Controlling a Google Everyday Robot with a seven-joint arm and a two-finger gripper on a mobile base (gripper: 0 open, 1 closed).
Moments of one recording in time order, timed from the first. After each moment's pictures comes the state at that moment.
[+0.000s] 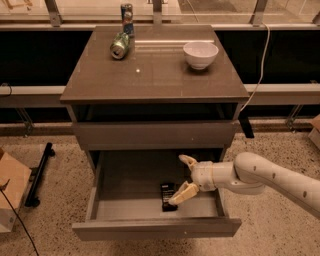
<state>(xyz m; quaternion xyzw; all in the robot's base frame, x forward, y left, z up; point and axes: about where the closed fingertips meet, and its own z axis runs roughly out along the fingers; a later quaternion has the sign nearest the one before) 0.552 -0.067 0.559 -0.51 0.68 0.33 0.42</state>
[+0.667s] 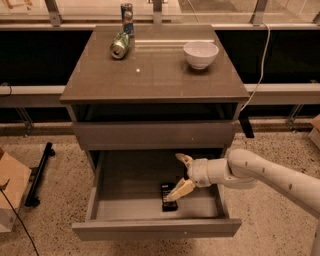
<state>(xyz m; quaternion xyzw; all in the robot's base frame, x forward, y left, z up) 0.576 -0.061 0.534 -0.51 0.67 0.33 0.41</state>
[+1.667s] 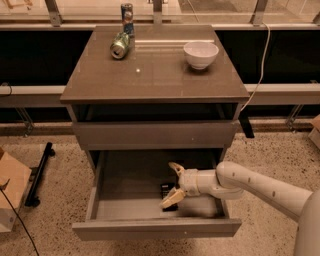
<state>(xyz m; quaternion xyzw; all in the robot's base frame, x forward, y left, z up) 0.580 -0.034 0.474 -0.51 0.67 0.33 0.42</state>
